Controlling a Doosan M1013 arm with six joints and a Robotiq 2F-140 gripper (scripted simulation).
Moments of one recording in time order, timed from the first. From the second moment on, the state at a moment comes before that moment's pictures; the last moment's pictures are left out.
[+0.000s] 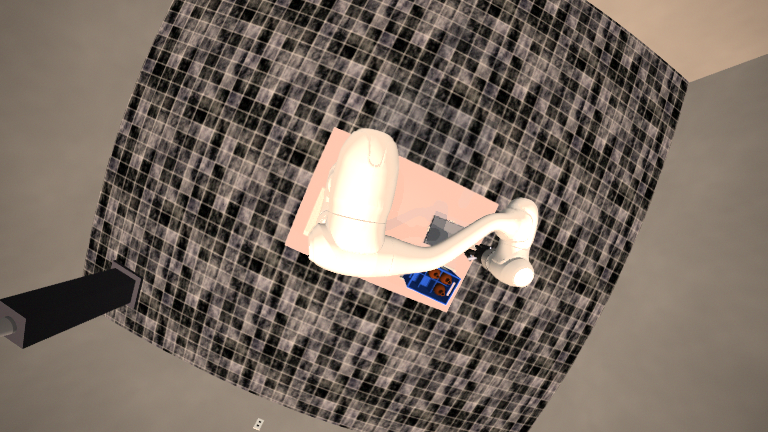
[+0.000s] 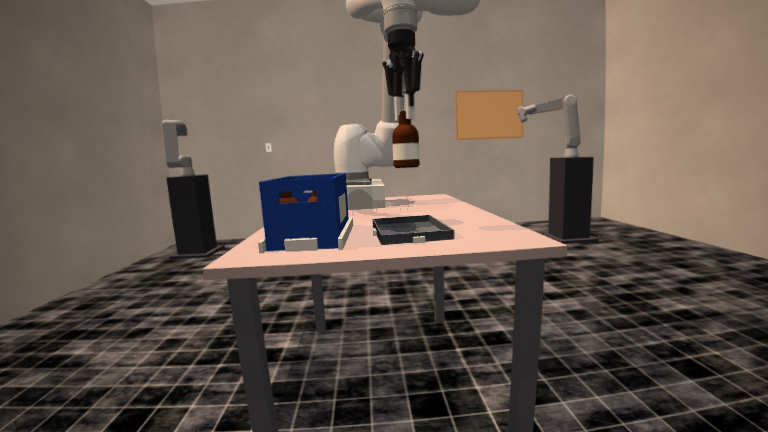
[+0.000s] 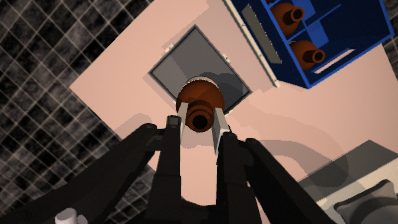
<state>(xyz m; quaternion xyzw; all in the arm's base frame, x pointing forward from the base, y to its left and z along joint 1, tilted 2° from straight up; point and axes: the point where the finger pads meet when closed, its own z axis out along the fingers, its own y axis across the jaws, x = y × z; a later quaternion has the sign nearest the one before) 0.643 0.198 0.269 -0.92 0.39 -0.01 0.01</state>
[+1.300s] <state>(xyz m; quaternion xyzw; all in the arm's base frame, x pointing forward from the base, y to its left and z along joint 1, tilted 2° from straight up) 0.644 0.198 0.263 -0.92 0.39 -0.01 0.01</state>
